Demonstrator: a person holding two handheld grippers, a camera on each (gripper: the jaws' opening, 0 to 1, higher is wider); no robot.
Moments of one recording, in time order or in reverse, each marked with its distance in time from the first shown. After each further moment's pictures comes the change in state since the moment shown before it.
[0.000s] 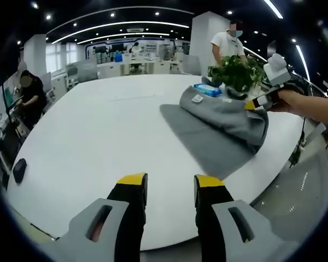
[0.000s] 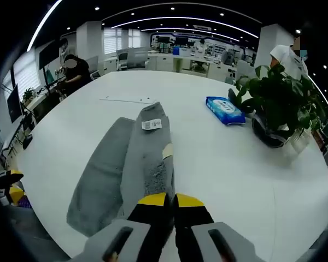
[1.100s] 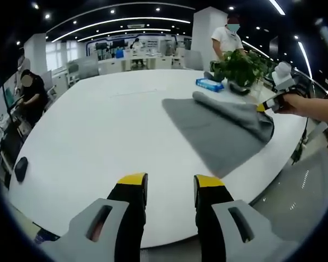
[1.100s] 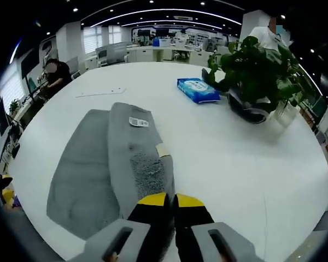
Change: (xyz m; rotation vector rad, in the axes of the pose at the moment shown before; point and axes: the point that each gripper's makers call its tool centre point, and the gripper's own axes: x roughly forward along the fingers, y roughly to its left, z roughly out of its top) left arm 0.002 0.003 -0.007 0.005 0.042 0.020; right arm 0.006 -0.070 -0.040 0.114 0.071 -0.089
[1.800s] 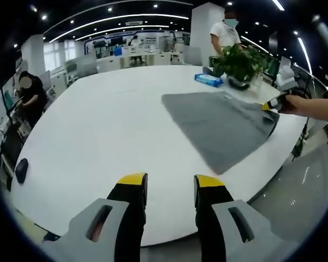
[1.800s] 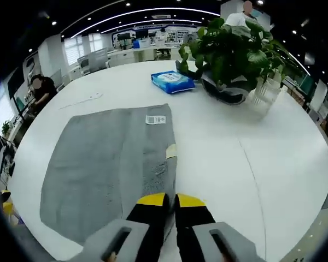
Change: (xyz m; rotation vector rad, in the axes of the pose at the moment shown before) left arm 0.002 -0.007 -0.004 0.023 0.028 -0.013; right arm 0.004 -0.042 -0.020 0.150 -0.021 -0.047
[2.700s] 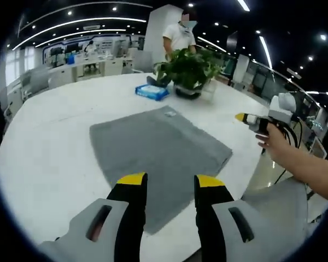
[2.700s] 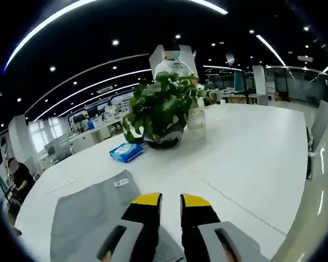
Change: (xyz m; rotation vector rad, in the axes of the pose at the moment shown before) left arm 0.067 -0.170 0.092 0.108 -0.010 -0.402; right arm -0.081 -0.060 -0.008 0.524 -0.501 -0.210
